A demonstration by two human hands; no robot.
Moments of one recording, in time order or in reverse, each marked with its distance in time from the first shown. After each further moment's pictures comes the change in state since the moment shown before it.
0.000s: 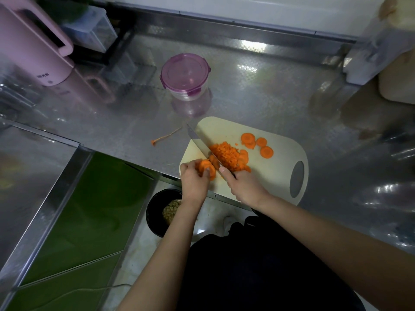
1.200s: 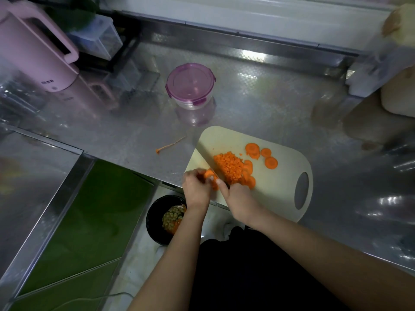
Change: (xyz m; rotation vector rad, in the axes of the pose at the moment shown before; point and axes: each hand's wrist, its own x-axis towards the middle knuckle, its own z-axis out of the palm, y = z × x) left_hand 0.023 -0.011 0.011 -0.047 0.066 -0.099; right_hand -0.008 -0.028 0.017 -0.111 -0.009 0.073
